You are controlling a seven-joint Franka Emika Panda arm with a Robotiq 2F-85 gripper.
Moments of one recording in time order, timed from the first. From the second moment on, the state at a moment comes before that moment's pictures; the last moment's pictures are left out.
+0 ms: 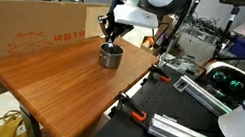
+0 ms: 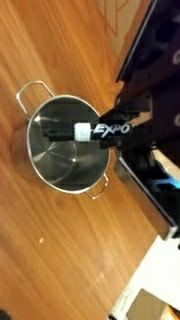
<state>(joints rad) 0.76 0.28 -0.68 -2.53 -0.13 3.04 0.75</state>
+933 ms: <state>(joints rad) 0.55 0.38 -0.48 -2.39 -0.11 2.88 0.71</state>
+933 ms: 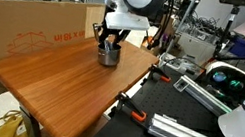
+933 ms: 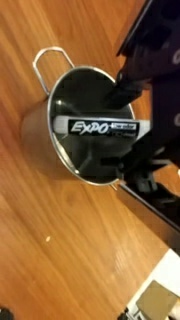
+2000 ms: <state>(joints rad) 0.49 0.33 -0.42 -2.43 -0.19 2.99 0.71</state>
